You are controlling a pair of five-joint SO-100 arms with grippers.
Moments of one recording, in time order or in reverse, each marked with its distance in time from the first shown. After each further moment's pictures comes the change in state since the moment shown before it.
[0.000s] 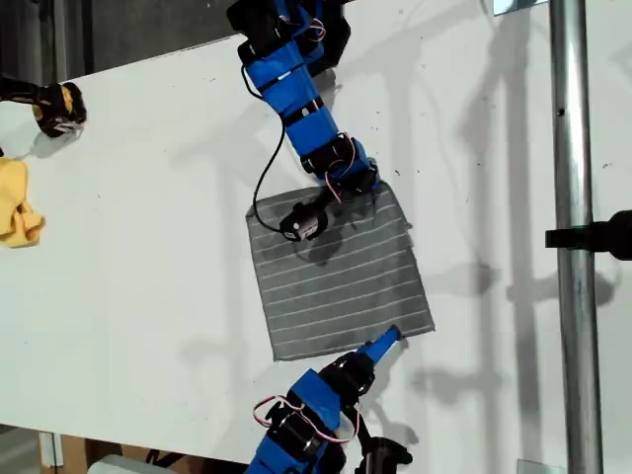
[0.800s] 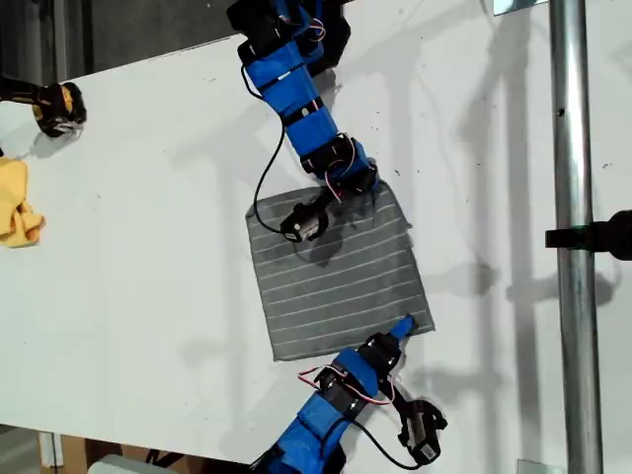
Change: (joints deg) arm 0 3.1 -18.3 8.1 -13.8 -15.7; arm 1 0.0 0.1 0.0 0.7 -1.2
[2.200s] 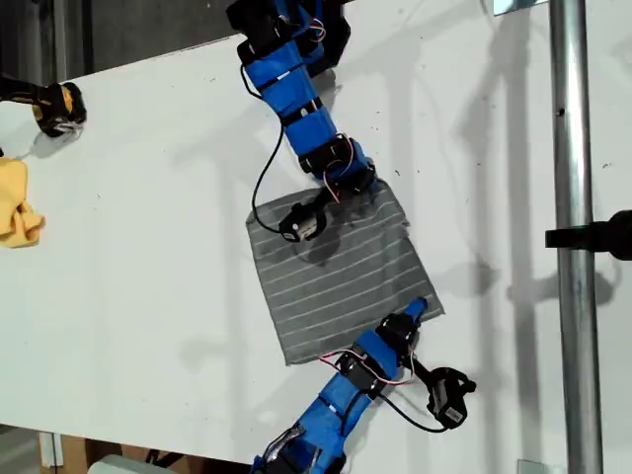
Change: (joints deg) arm 0 1.0 -21.4 -1.8 -19.2 -15.3; arm 1 -0.4 1.1 0.4 0.6 -0.2
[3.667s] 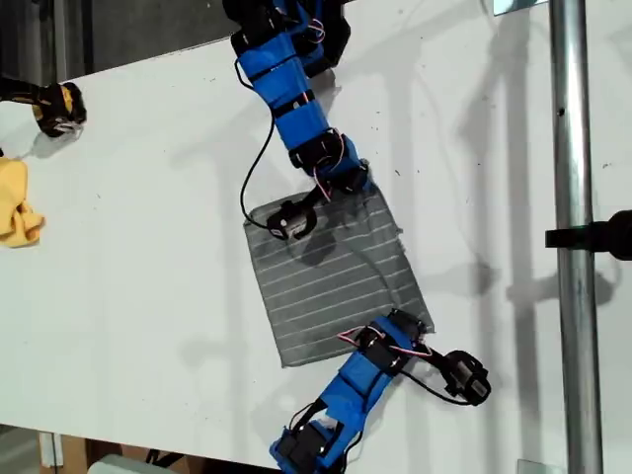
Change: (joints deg) arm 0 -0.1 -25.0 -37.7 41.0 0.2; arm 1 0.2 6.2 1.0 0.2 -0.2
